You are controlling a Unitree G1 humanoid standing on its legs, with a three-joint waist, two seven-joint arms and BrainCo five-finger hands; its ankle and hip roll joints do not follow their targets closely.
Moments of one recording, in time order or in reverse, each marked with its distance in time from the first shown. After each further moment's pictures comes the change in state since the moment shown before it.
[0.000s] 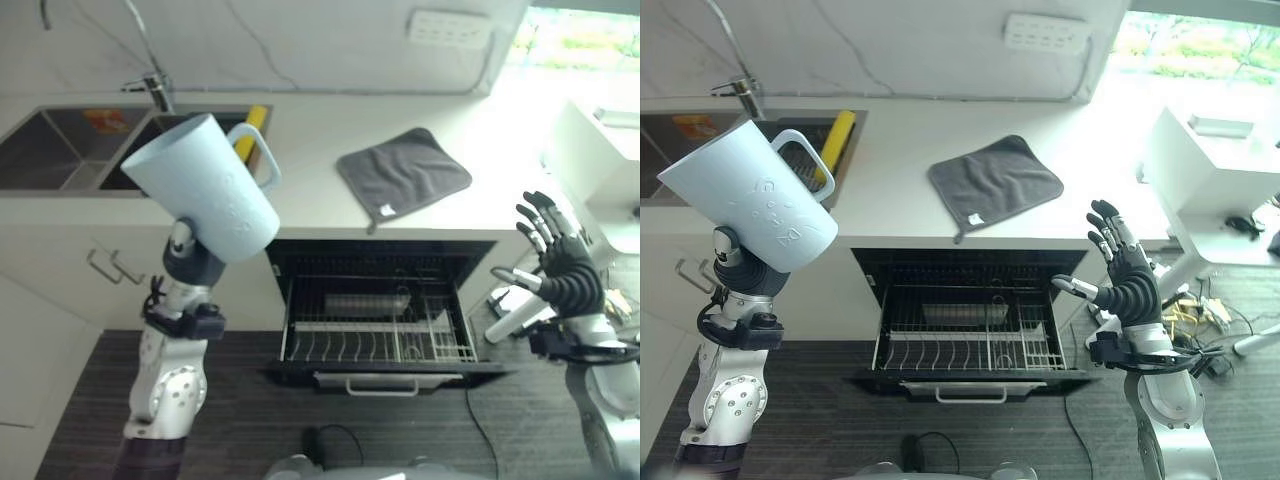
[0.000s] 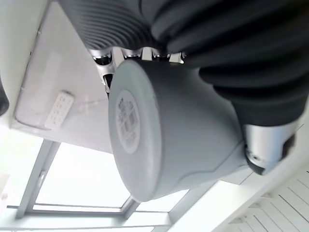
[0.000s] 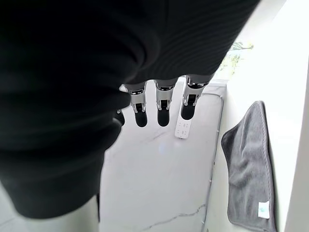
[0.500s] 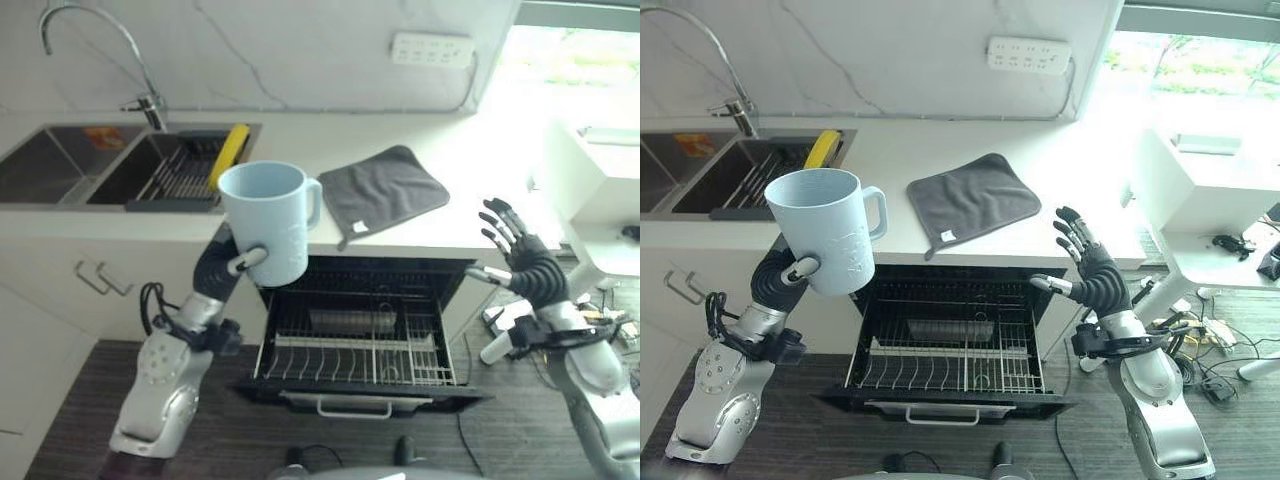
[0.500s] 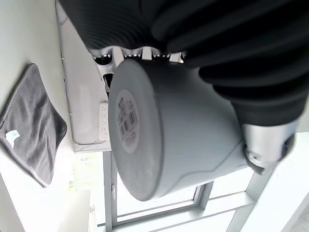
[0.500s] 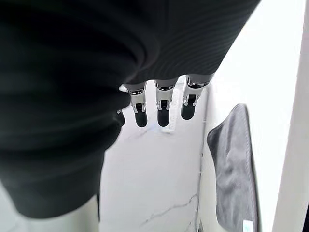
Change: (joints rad) left arm 0.078 0.081 -0.102 -0.031 0.383 0.012 0.228; right arm -0.089 -0.090 0.111 0.057 0.112 0.128 0.028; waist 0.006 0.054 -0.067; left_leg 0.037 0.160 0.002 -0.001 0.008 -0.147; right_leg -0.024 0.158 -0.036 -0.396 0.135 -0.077
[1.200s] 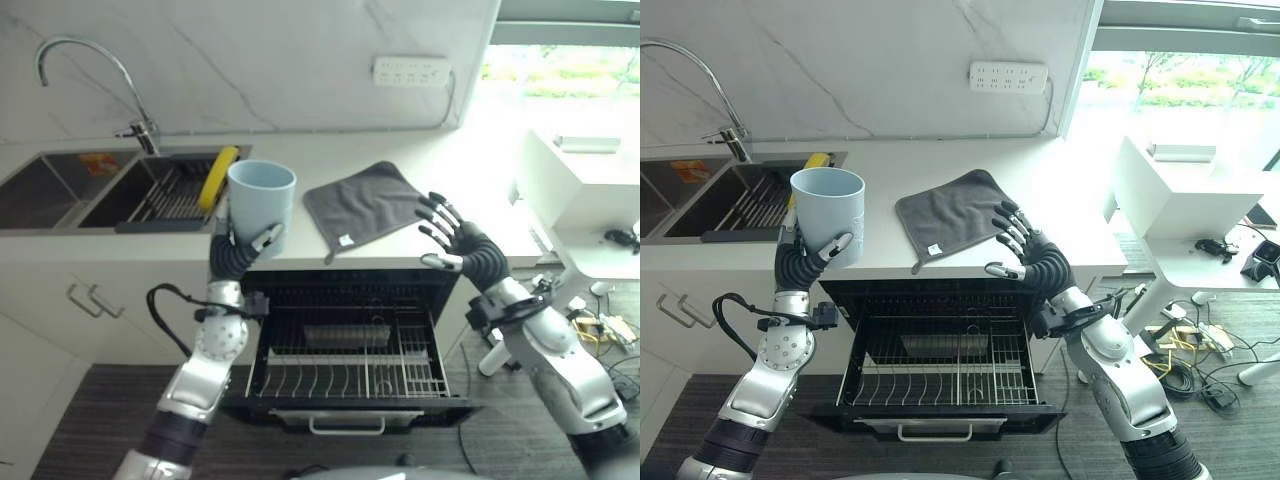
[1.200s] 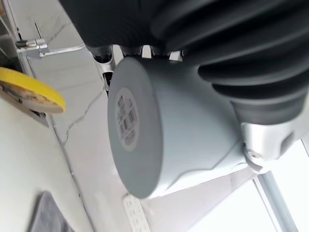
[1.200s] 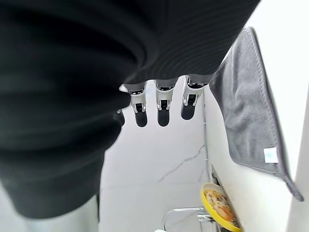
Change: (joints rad) left arm -0.231 -0.064 -0.193 0.368 0.631 -0.002 0.756; right arm -0.253 0.033 0.247 0.051 0.182 0.116 -0.013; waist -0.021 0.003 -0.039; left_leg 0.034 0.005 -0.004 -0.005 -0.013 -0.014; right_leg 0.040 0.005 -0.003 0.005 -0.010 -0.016
